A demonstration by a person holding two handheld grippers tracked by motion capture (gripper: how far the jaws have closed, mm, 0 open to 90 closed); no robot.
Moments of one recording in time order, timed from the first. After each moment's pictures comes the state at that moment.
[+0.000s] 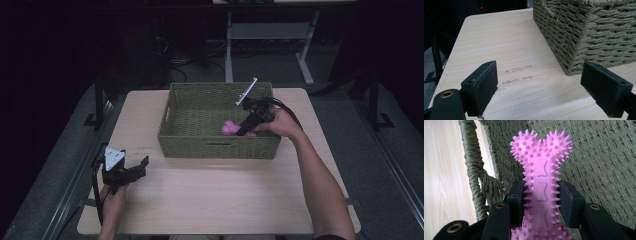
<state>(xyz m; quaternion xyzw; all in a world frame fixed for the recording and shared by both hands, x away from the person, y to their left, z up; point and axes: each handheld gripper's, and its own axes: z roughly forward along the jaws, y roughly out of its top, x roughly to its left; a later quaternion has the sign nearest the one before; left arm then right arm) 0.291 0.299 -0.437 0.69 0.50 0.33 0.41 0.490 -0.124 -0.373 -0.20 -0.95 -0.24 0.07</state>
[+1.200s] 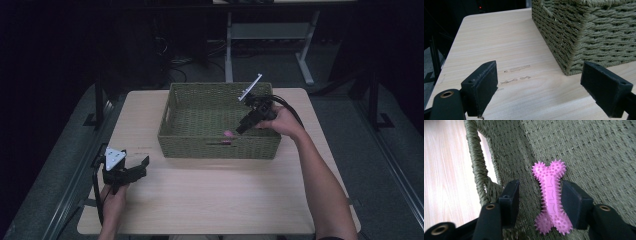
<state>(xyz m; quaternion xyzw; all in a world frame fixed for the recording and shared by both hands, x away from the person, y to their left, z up) 0.291 0.298 -0.437 0.69 0.50 0.33 0.41 0.489 -0.131 -0.360 -0.22 -0.94 -0.27 0.06</state>
